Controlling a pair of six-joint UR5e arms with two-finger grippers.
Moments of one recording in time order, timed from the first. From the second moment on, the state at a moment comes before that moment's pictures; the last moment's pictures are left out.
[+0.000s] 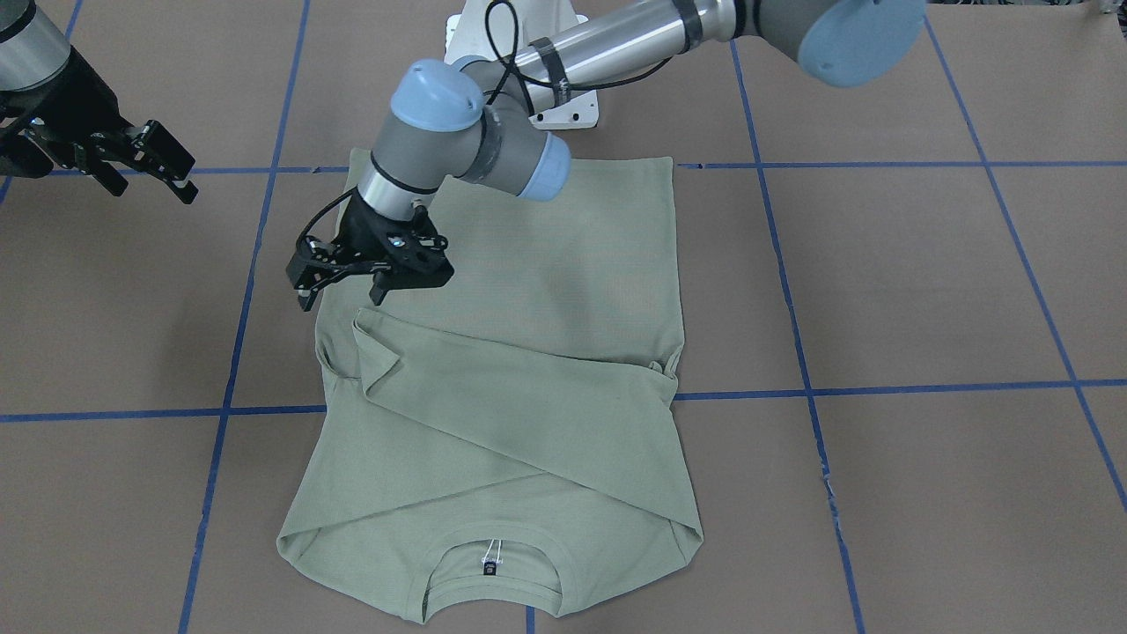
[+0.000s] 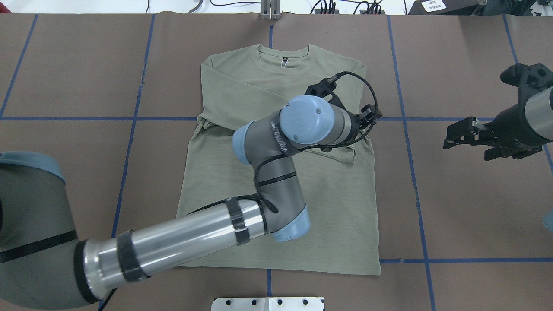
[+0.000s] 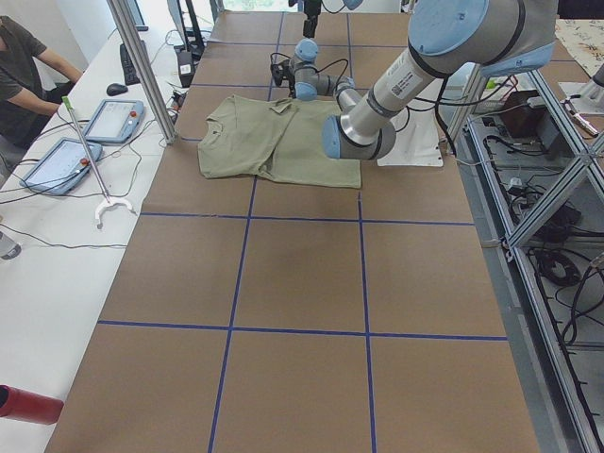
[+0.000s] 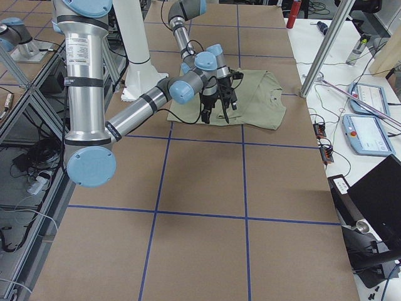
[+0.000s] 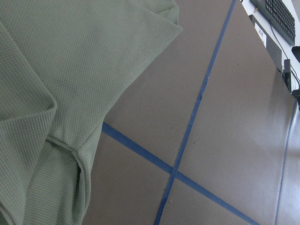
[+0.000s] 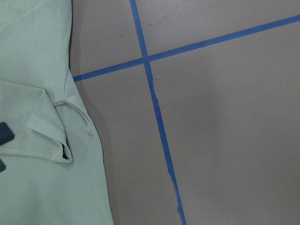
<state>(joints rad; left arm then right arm) -0.44 -2.66 -1.14 -2.28 -1.69 -1.82 0.92 -1.58 2.22 -1.51 2.17 1.15</state>
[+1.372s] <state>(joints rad) -0.45 -1.92 -2.14 -1.85 -1.74 -1.47 0.23 -1.53 2.13 -1.36 1.69 1.60</state>
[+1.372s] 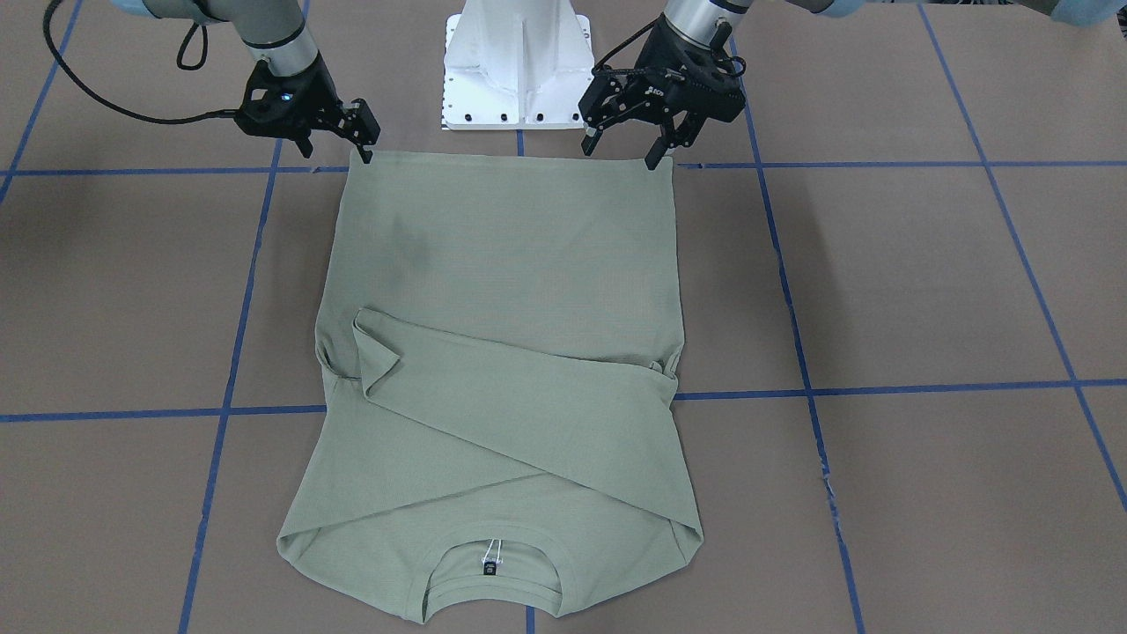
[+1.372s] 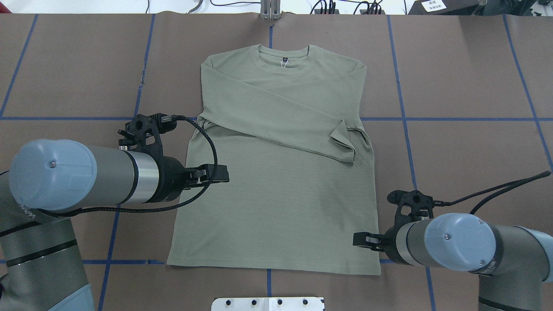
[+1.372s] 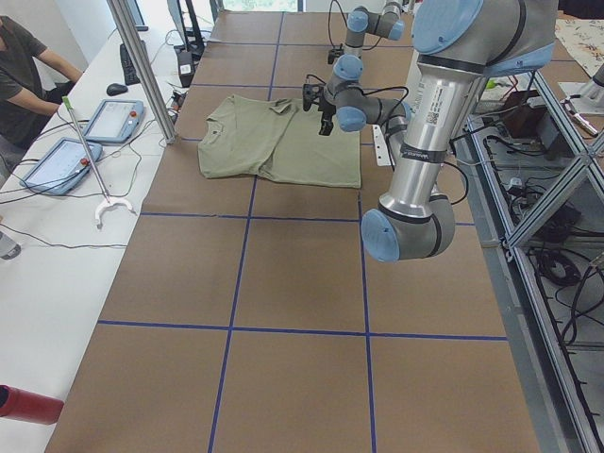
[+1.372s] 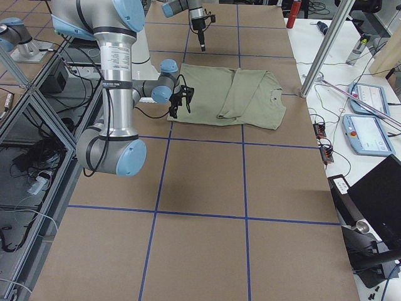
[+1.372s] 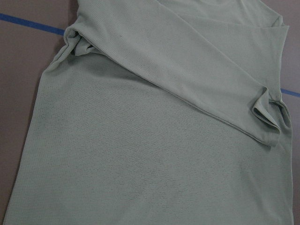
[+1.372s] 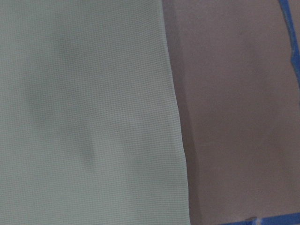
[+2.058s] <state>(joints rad) -0.44 -1.93 -2.15 -1.85 -1.74 -1.49 0.16 -1.50 2.07 -1.36 1.66 1.62</state>
